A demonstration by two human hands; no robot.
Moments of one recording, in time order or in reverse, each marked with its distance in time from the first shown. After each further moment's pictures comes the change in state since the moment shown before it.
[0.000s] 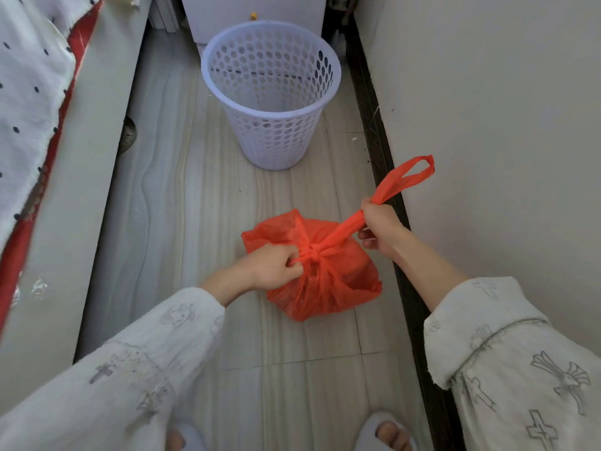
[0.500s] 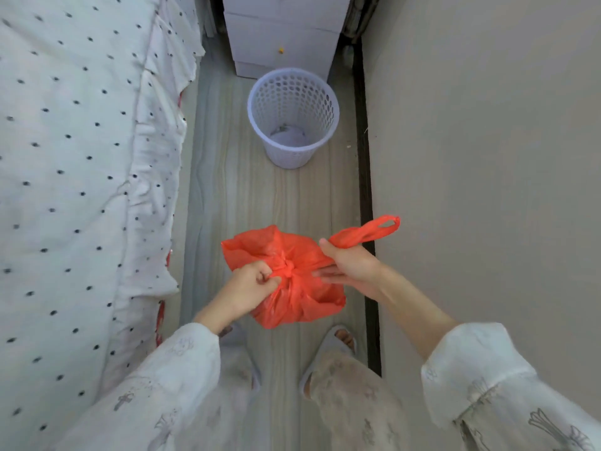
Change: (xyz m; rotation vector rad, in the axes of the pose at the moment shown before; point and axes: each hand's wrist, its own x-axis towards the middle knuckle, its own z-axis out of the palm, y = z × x) left_hand -0.223 0.110 -0.115 -0.496 0.132 -0.376; right_hand -0.283 -0.126 -0.069 -0.082 -0.483 0.178
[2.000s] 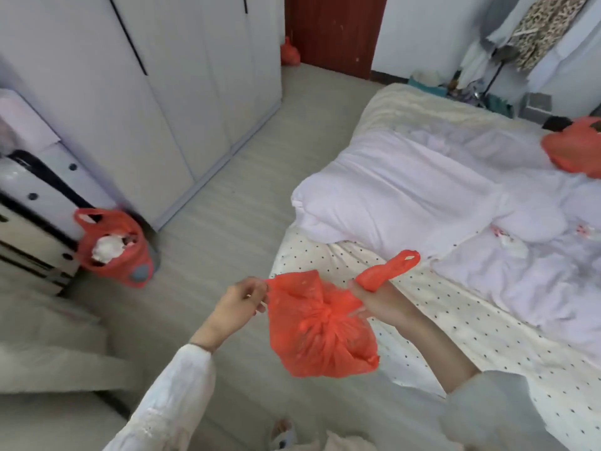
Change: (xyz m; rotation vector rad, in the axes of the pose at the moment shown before) left_hand -0.953 -0.064 0.260 -1.236 1.701 -0.759; right_hand -0.692 0.328 0.389 -1.757 -1.233 -0.704
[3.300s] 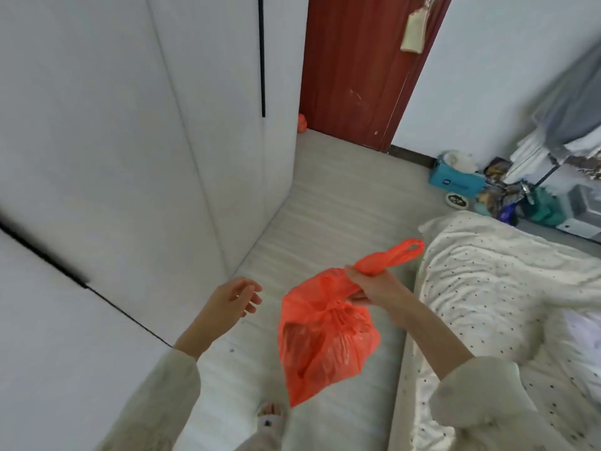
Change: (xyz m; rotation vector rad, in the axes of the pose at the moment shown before) left_hand 0.769 0.181 -0.445 -0.088 0.052 0.052; right_hand 0.725 -0.575 -0.052 0.258 0.115 0.001
